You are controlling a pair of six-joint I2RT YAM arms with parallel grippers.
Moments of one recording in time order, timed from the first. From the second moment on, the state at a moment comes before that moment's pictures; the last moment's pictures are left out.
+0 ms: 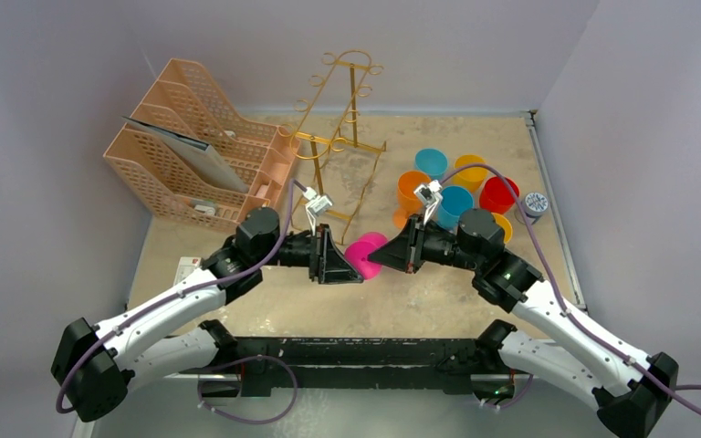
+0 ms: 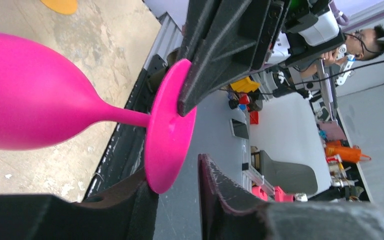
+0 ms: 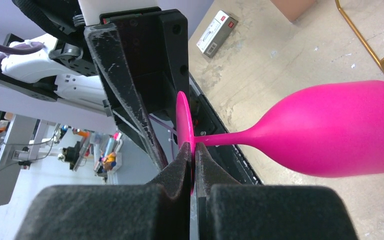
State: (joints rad) left arm -0.76 0.97 0.64 0.17 0.78 -0.82; right arm 0.73 0.80 0.71 -0.11 -0.51 0.77
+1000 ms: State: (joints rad) left arm -0.81 0.77 0.59 -0.01 0.79 -0.37; right arm 0.73 0.82 1.05 -0.60 -0.35 0.52
